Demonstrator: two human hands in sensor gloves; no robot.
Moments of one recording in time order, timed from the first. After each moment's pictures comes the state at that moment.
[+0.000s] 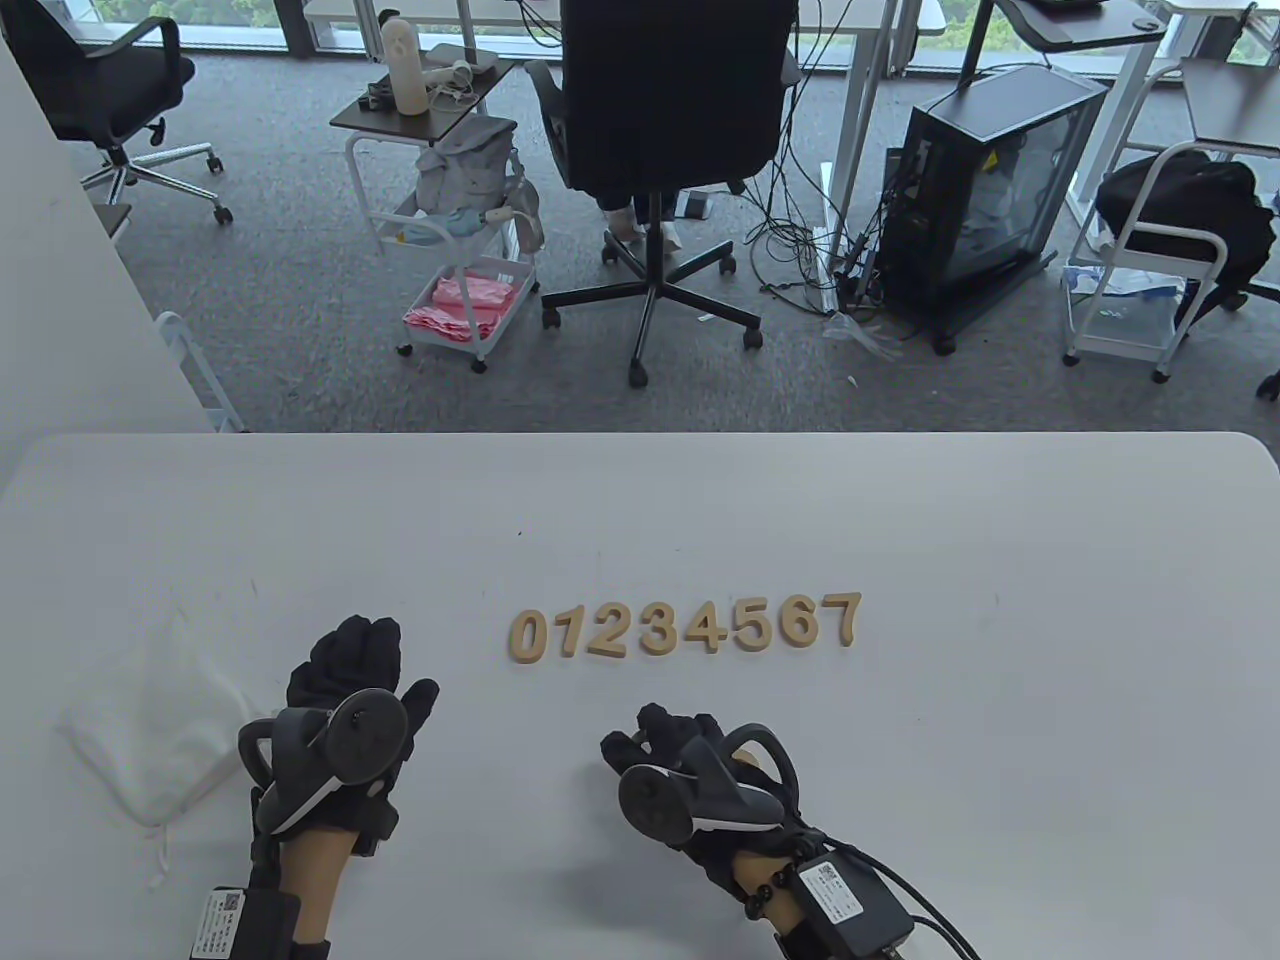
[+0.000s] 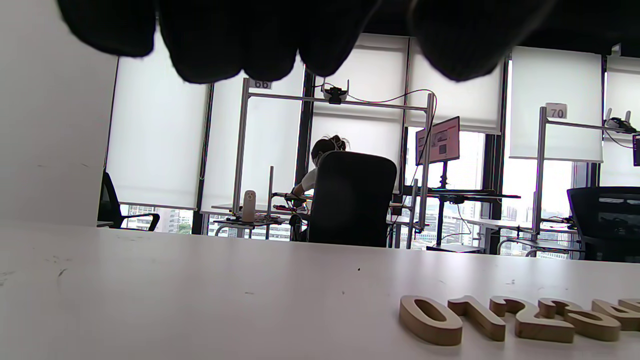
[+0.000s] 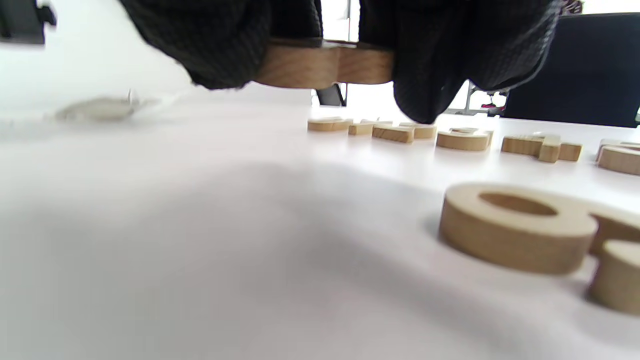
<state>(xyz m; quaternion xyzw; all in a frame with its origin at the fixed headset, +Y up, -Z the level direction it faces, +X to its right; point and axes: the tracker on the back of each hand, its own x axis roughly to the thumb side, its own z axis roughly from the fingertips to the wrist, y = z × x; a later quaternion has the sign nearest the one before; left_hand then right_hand) -0.274 -0.677 -0.330 0.13 -0.06 0.05 0.99 0.026 -0.736 -0.322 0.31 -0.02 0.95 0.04</state>
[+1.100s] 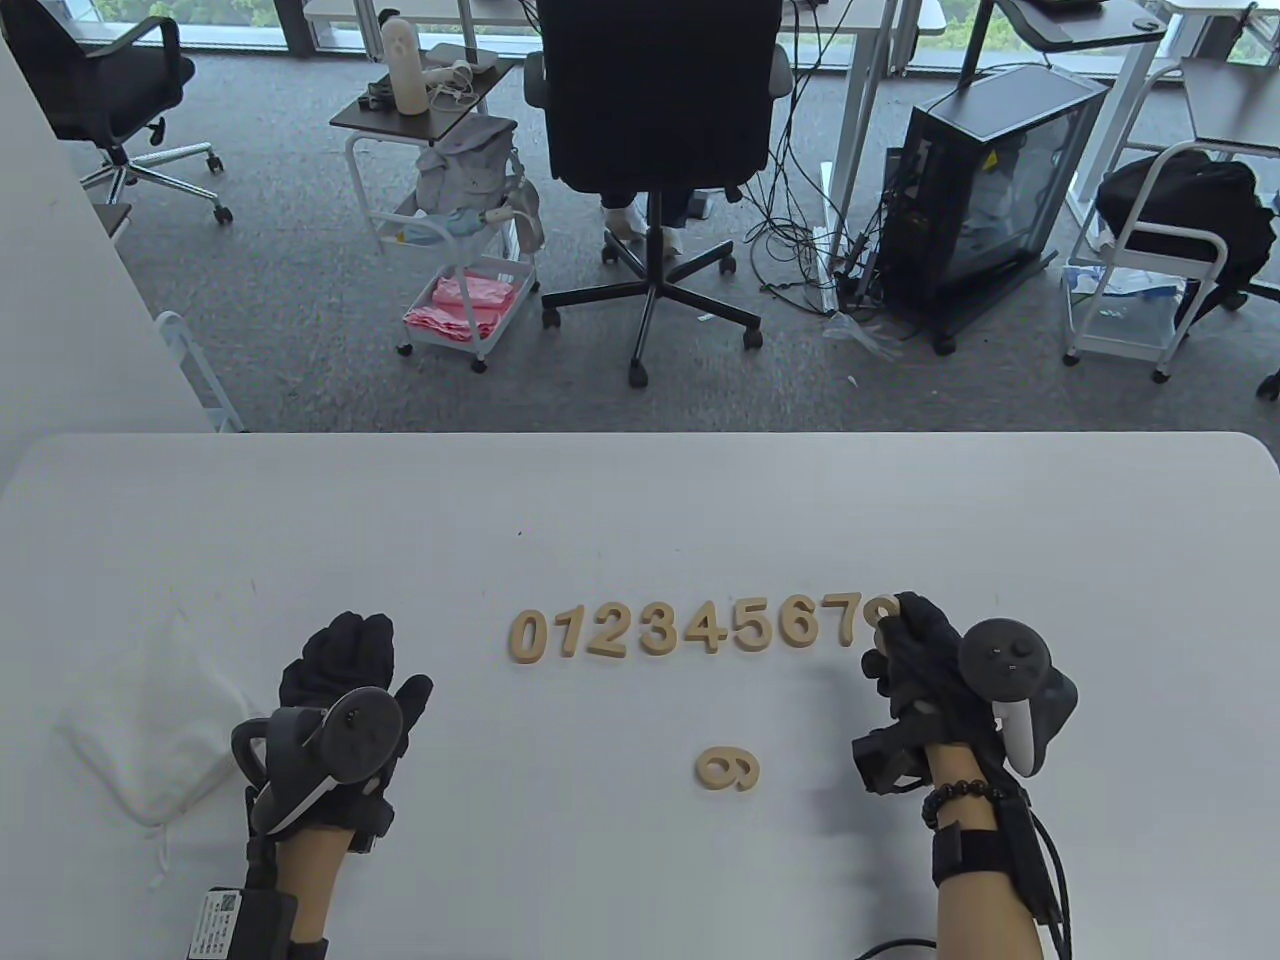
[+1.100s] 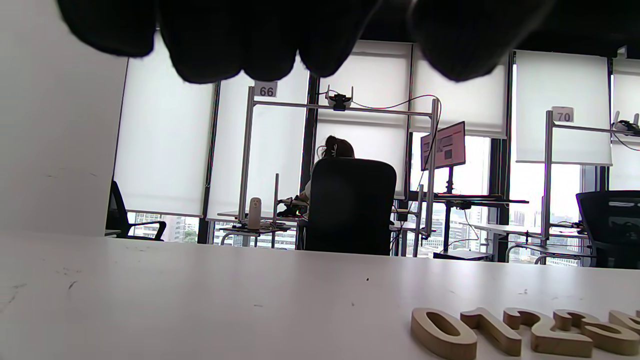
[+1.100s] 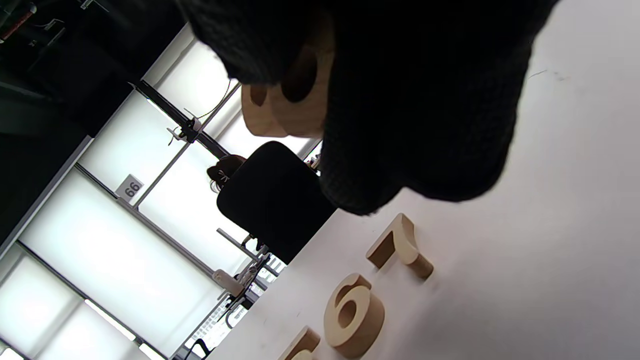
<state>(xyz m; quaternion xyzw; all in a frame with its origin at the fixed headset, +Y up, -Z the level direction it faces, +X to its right) -0.278 -0.675 -0.330 0.14 -0.05 0.04 0.99 0.266 -0.727 -0.399 -0.14 -0.12 0.90 0.41</state>
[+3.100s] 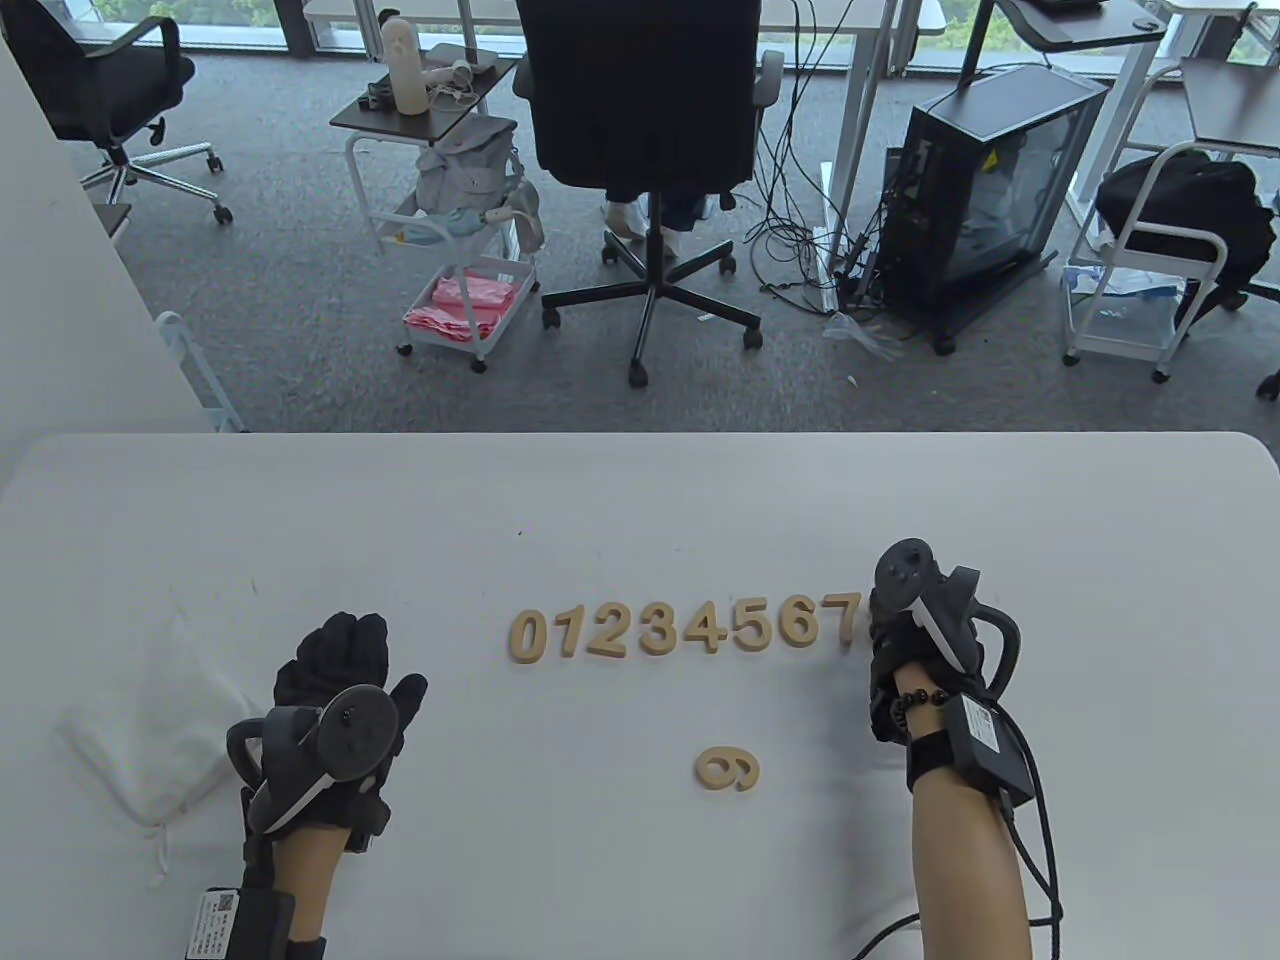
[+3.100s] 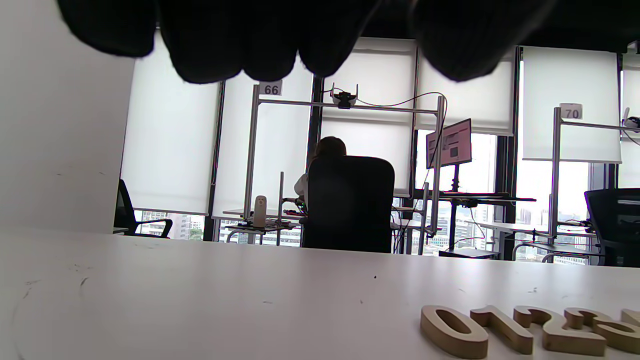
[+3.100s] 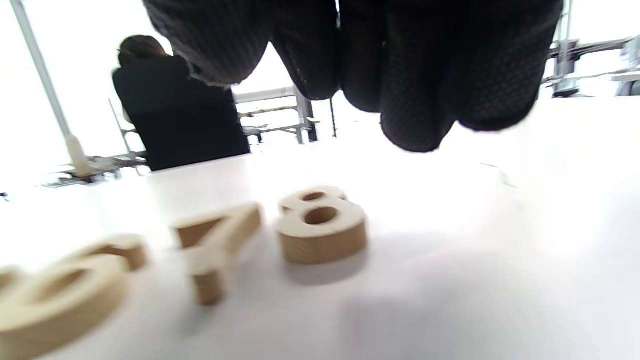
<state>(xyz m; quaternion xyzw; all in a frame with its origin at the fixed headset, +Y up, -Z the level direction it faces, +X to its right) -0.282 -0.675 -0.331 0.14 -0.04 0.04 0.99 0.237 -0.719 -0.458 -0.15 -0.04 0.98 0.11</state>
